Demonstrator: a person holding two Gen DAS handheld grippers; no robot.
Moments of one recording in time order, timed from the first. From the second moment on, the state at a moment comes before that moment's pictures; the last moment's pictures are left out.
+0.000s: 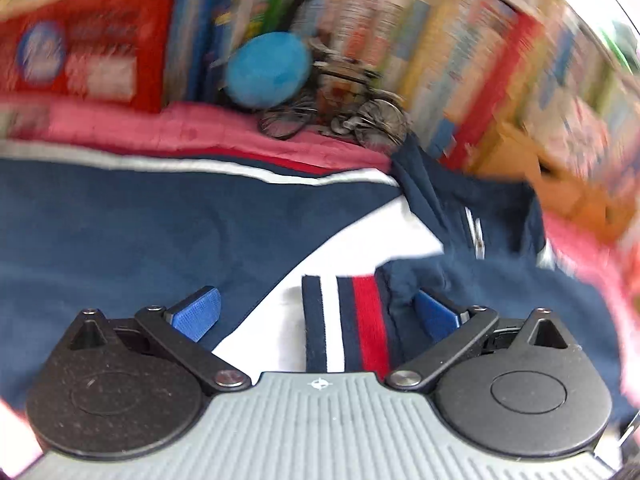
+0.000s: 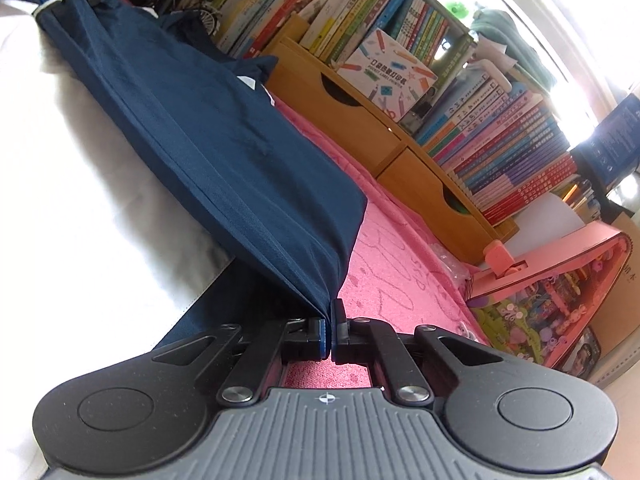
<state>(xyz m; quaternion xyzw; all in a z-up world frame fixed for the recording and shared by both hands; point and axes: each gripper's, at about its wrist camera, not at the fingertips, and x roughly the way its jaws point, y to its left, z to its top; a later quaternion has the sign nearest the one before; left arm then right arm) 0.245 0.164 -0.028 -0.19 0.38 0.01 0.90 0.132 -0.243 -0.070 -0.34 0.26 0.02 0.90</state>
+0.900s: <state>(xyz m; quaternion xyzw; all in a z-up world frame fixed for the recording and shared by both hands) 0.277 -0.207 -0.009 0.18 0.34 -0.28 0.88 0.136 -0.265 -0.061 -0.26 0.28 0.05 0.92</state>
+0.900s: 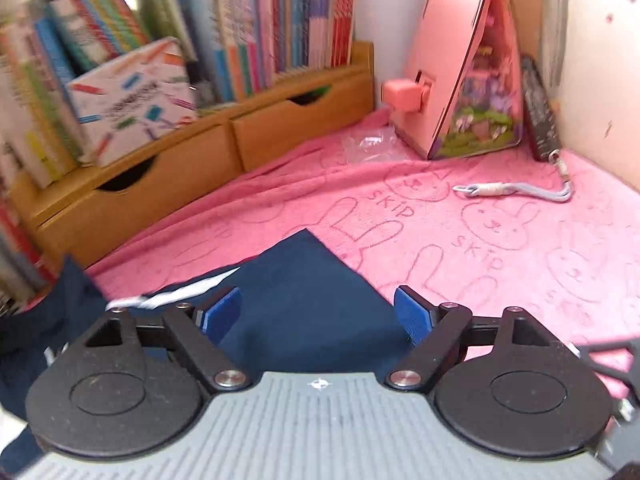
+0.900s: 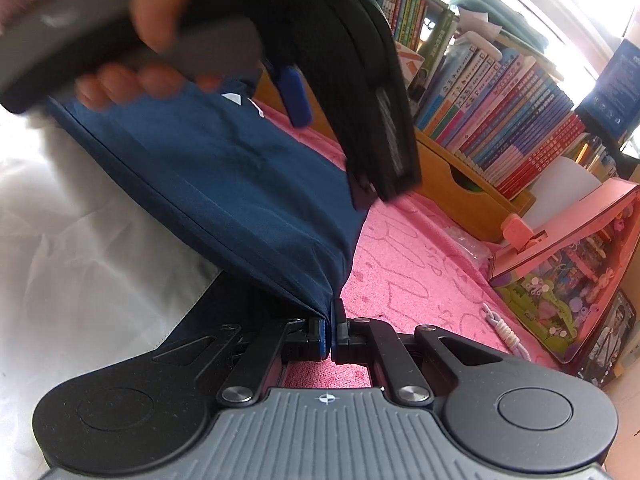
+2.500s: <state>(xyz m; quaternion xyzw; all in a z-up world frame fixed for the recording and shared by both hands) 0.316 -0.209 -0.044 0.22 0.32 -0.16 0.91 0.136 -0.269 -0.063 -0.25 0.28 0.05 0.93</state>
